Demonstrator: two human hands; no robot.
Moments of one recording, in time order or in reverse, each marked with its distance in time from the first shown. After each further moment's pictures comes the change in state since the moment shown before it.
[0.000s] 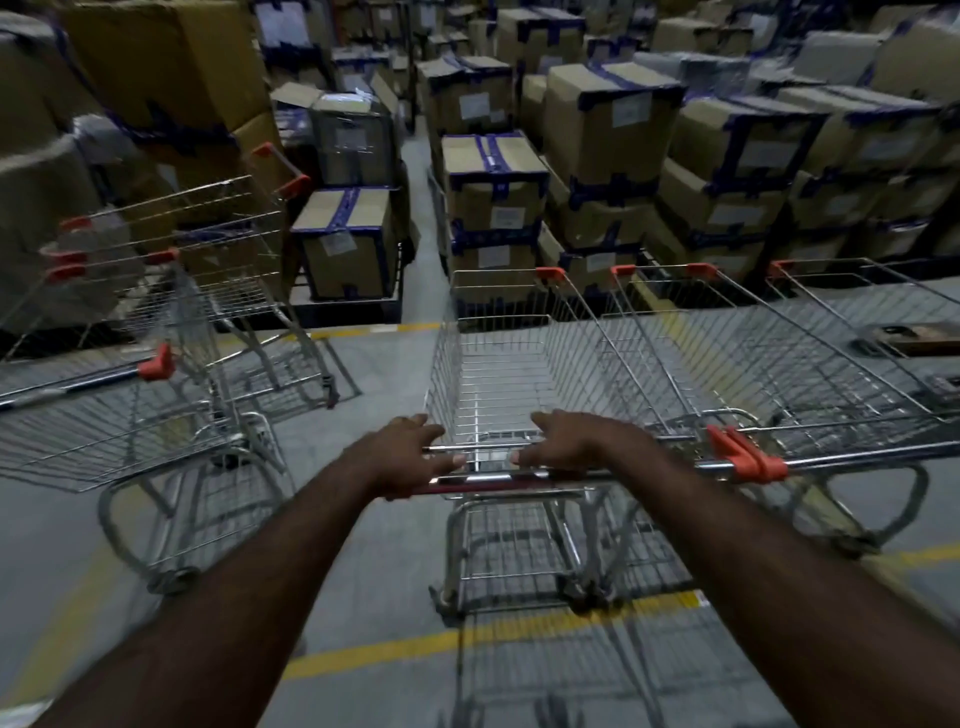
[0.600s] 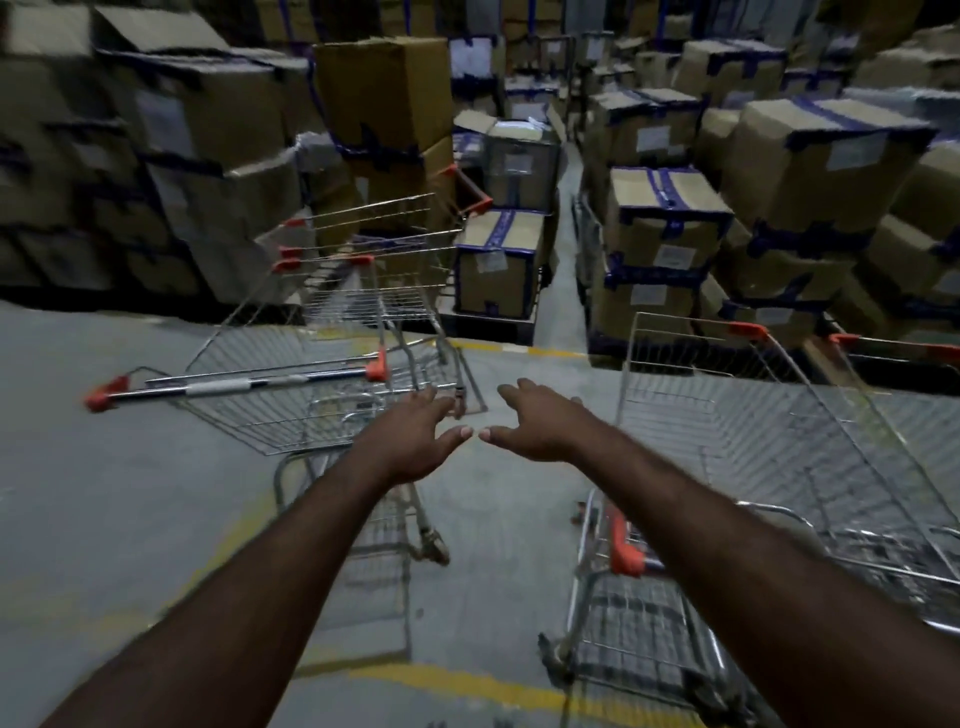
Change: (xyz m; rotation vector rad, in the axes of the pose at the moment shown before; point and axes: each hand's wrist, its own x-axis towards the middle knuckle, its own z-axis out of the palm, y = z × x) left_hand -0.073 -0.222 -0.075 -0.033 0.339 -0.206; right_hand 0.083 -0.299 -0.007 -0.133 0.255 -0.399
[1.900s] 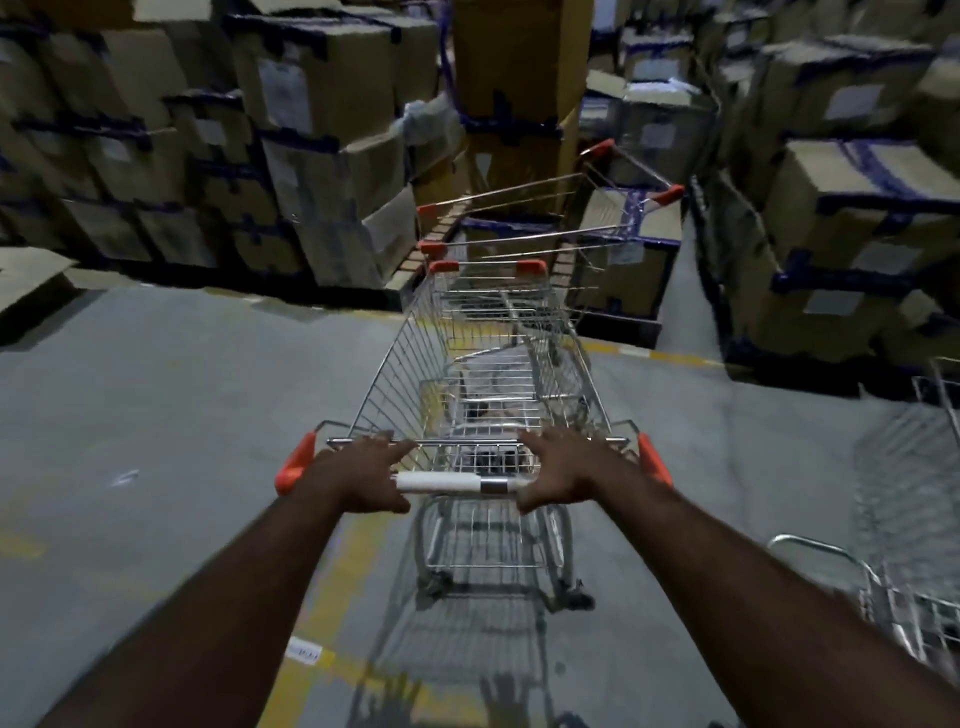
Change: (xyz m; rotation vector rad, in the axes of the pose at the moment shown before) left_hand 0.044 -0.452 -0.068 0.232 -0.409 -0.266; right_hand 0.303 -0.259 0.095 -0.075 -0.306 -0.086
